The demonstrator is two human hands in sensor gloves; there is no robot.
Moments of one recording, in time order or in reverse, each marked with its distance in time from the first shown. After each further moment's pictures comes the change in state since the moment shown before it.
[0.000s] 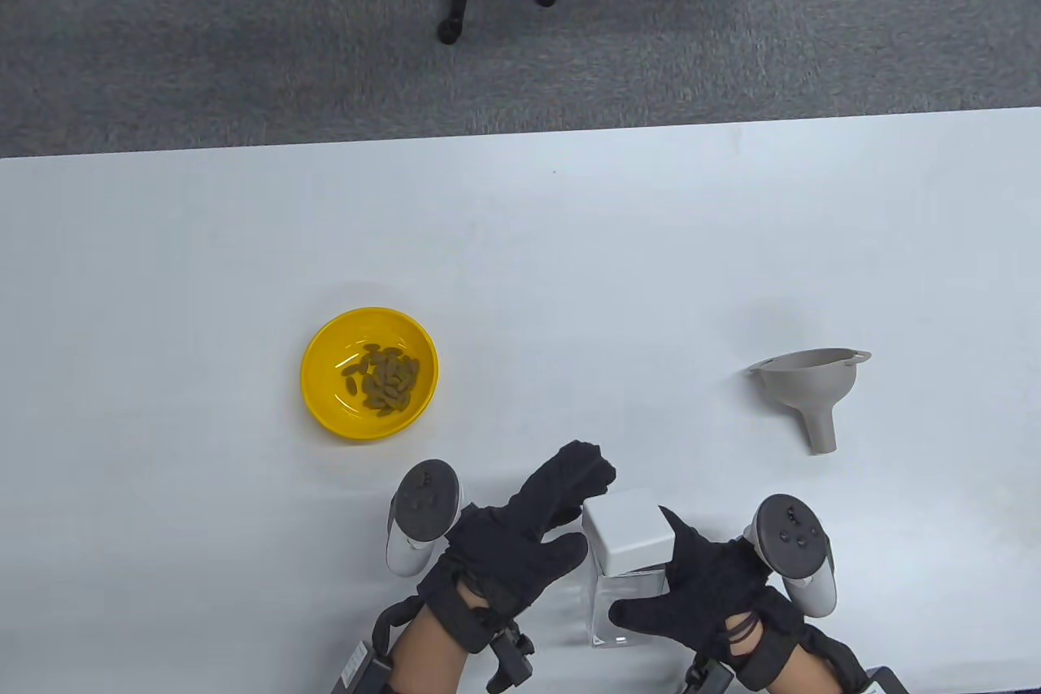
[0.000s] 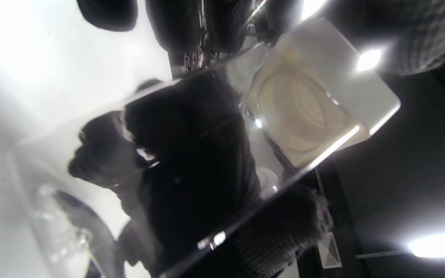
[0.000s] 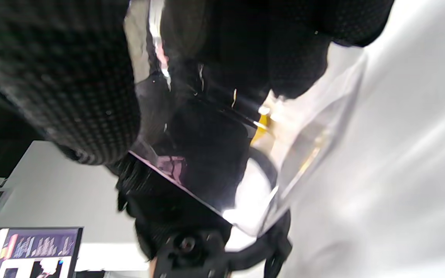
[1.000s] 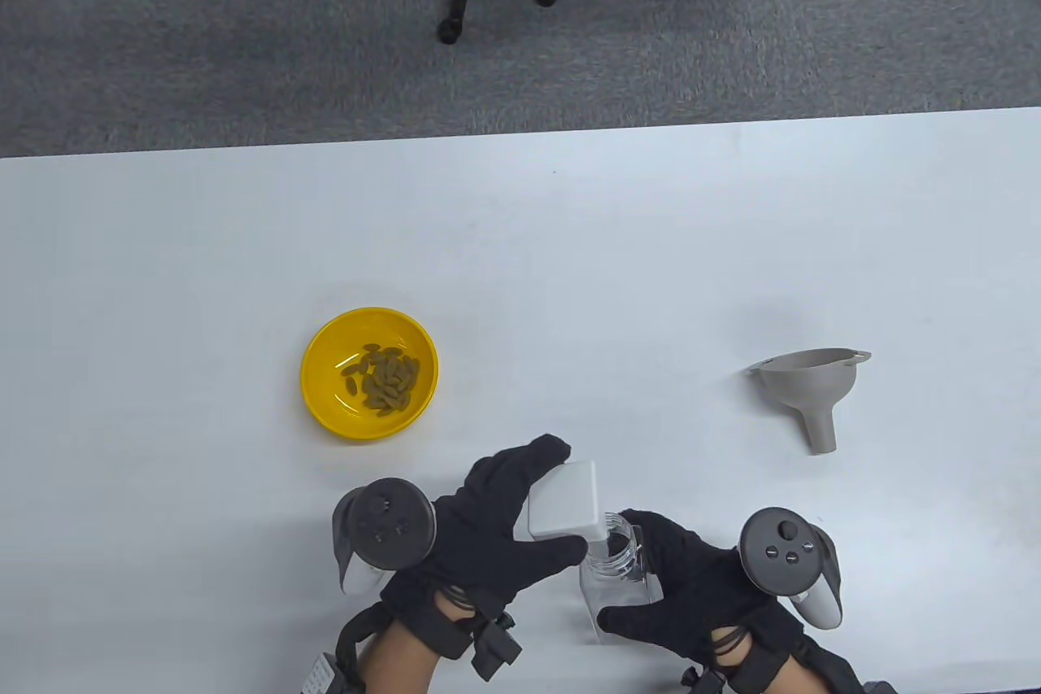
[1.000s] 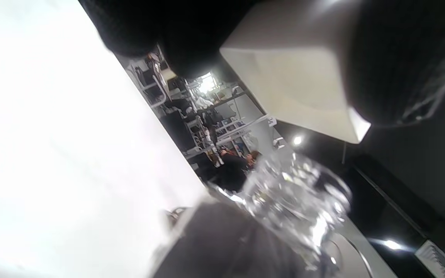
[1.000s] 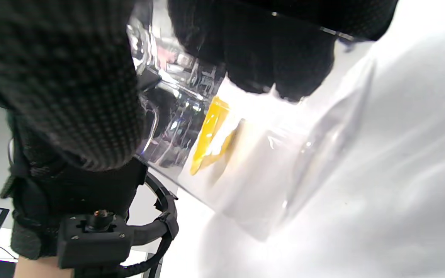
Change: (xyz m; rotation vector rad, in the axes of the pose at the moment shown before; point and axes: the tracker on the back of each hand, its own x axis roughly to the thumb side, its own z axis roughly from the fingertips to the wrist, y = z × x) left_hand 0.064 0.030 0.029 0.290 0.044 -0.503; right_hand 0.010 -0.001 0.008 -0.108 0.057 0.283
